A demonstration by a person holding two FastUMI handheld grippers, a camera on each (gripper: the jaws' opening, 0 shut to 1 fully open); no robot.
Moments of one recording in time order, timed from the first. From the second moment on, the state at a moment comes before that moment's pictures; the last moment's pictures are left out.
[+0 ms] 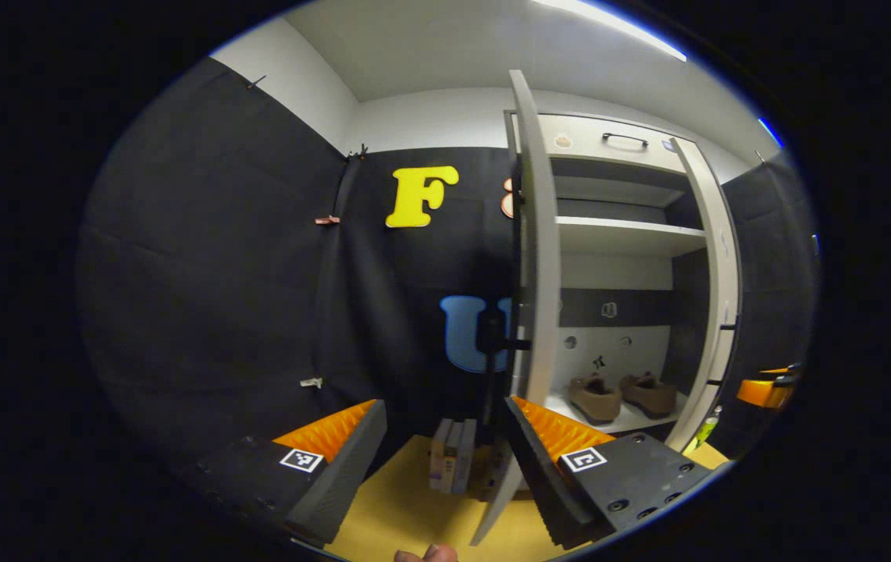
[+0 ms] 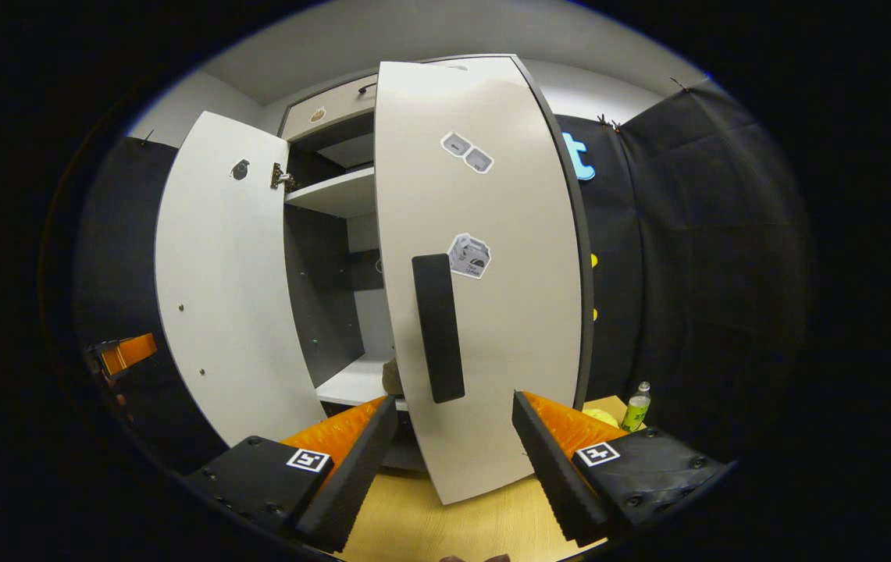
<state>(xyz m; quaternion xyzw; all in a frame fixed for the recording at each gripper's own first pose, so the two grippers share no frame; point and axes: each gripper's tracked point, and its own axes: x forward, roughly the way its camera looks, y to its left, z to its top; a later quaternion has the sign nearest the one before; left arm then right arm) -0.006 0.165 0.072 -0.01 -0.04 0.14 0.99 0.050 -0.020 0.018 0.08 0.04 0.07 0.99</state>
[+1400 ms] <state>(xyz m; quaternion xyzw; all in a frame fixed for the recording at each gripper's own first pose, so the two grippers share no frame) 0.084 -0.002 0.034 -0.03 0.02 -0.01 1.00 0.047 -0.069 0.016 0.09 0.04 0.04 0.99</state>
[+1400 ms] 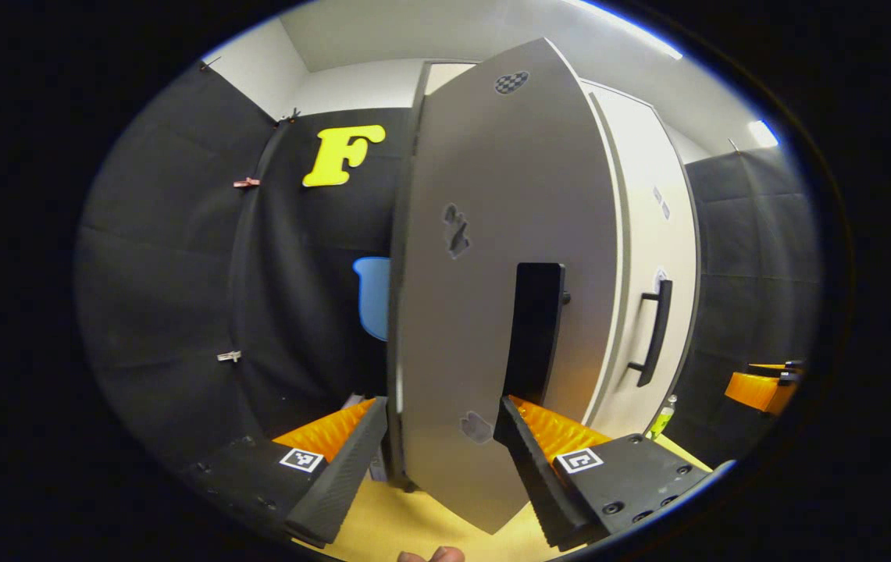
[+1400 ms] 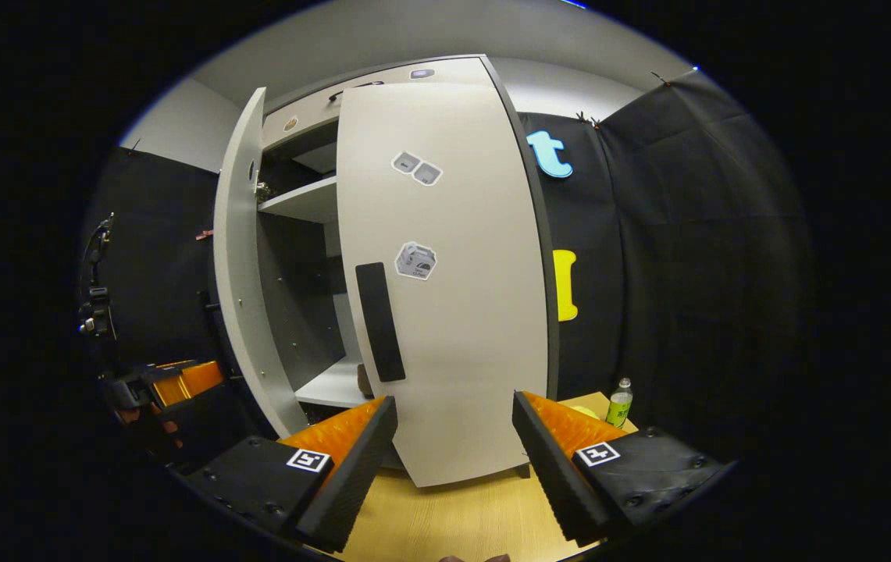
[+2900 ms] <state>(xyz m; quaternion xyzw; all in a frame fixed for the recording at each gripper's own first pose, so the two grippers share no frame) 0.104 -0.071 0.032 0.00 0.02 -0.06 1.00 0.067 -0.085 0.024 0.08 0.03 0.03 1.00</state>
